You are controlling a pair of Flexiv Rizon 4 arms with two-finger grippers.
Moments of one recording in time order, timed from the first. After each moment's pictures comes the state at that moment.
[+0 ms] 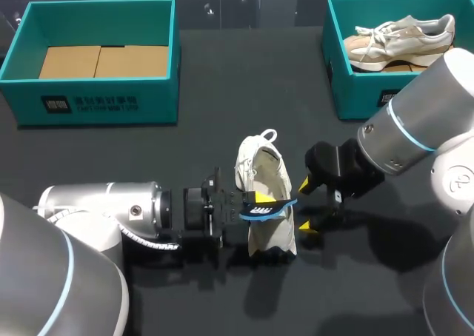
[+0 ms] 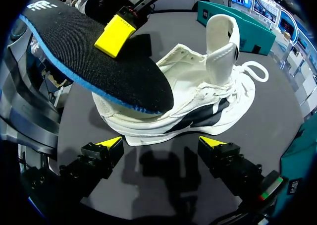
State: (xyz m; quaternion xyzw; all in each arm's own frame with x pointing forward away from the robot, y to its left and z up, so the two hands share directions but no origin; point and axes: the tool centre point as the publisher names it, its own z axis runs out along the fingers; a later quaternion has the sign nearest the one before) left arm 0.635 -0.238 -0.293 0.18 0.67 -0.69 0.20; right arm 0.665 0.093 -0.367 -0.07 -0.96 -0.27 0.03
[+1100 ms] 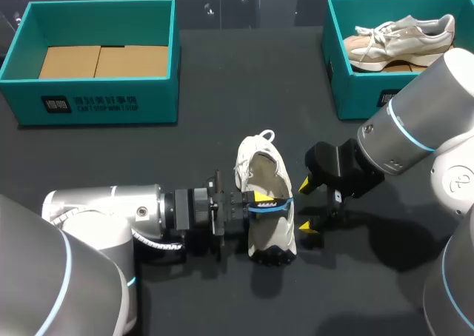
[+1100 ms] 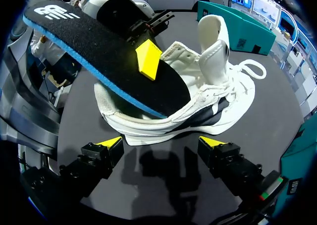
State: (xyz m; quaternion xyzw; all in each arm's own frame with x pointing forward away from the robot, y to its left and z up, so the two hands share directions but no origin) left arm 0.661 -0.236 -0.331 0.15 0.71 -0.66 0.20; right arm 0.665 0.093 -0.367 -0.07 -0.96 -0.27 0.03
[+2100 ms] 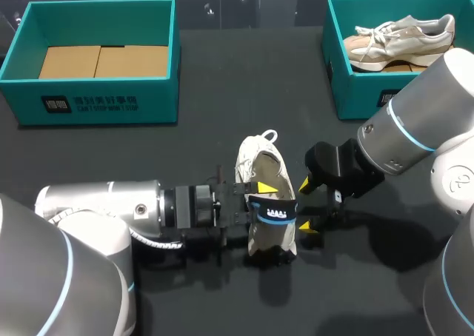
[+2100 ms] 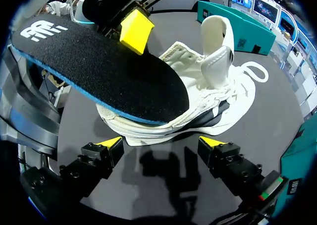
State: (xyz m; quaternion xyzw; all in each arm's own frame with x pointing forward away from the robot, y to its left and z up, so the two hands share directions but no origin) left arm 0.645 -0.242 -0.298 0.16 0.71 -0.65 0.21; right arm 0.665 0.093 -0.367 -0.07 -0.96 -0.27 0.03
